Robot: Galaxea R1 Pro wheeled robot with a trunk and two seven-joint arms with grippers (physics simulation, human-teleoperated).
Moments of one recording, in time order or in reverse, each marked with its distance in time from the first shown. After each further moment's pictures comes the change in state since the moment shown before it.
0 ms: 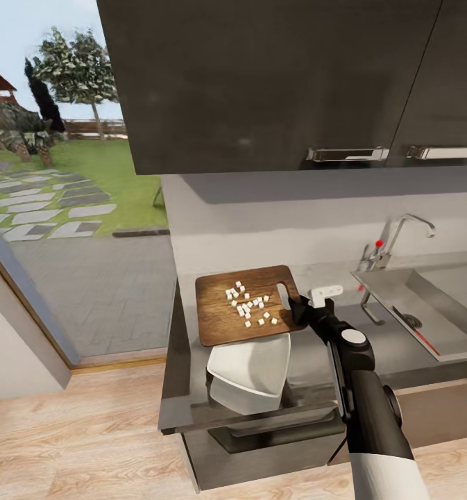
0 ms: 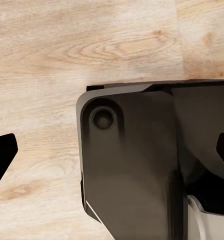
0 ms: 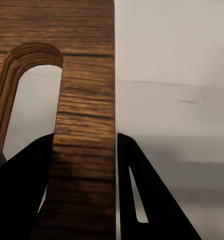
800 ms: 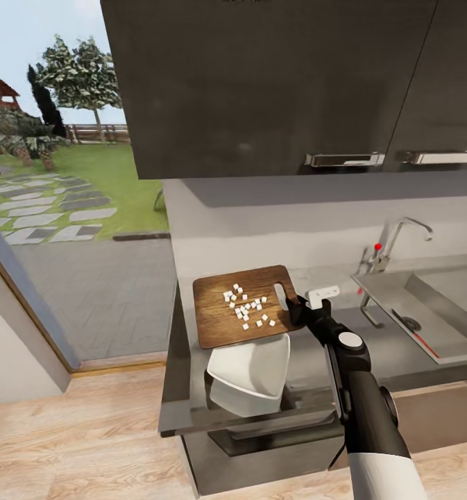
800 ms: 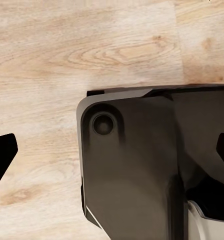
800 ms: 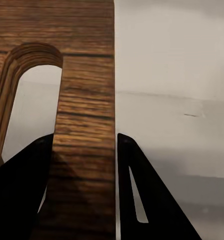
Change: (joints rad) left arm 0.000 0.000 0.000 0.000 0.000 0.000 0.000; right arm 0.000 0.000 -0.001 0.046 0.000 -0.084 0.001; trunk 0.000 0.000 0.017
